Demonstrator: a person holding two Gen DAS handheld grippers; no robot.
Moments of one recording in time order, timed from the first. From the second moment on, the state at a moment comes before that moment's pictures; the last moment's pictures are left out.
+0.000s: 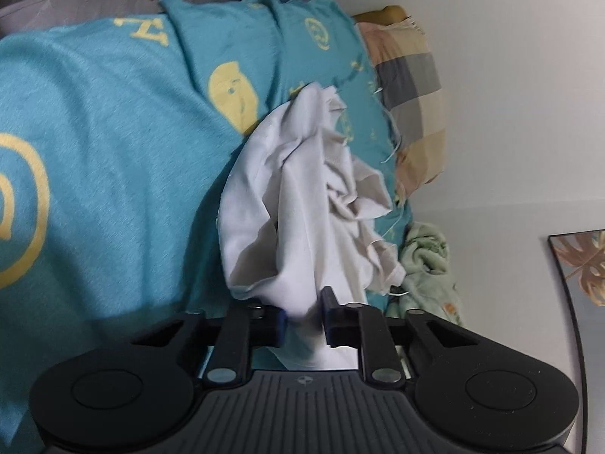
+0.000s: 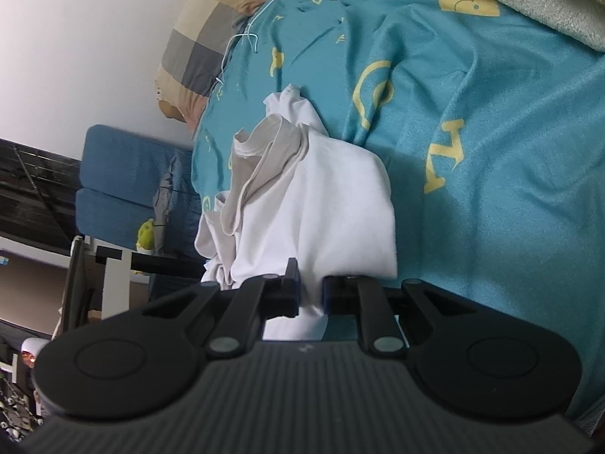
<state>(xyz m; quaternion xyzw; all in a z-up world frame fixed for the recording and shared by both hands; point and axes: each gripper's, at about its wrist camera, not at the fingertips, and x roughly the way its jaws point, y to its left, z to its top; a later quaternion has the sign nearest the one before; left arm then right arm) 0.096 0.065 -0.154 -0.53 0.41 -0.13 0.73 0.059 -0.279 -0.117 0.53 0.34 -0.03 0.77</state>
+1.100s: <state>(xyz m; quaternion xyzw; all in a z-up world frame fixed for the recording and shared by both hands) 0.077 0.082 -0.118 -0.57 0.36 -0.13 0.73 0.054 -0.279 -0.087 0.53 0.31 0.01 0.78</state>
